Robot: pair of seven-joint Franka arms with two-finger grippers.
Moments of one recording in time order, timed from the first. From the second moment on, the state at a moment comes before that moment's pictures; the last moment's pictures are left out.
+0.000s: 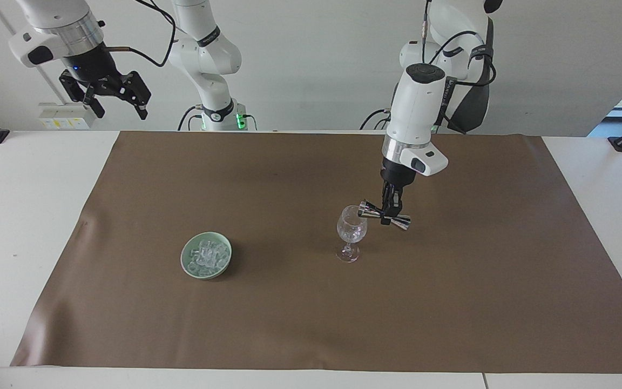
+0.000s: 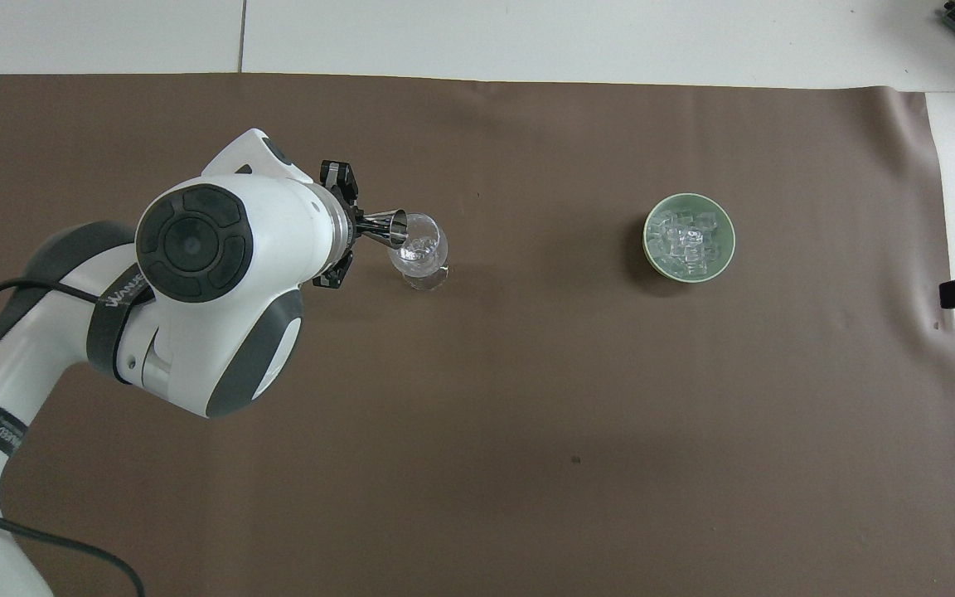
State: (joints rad) left arm -0.40 0.16 -0.09 -1.81 0.09 2.30 -1.91; right arm -0.15 -0.03 0.07 -1.44 0.01 1.38 0.00
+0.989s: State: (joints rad) left arm -0.43 0.17 -0.09 -1.77 0.15 2.26 -1.93; right arm -0.15 -0.03 0.07 -1.44 0.01 1.38 0.00
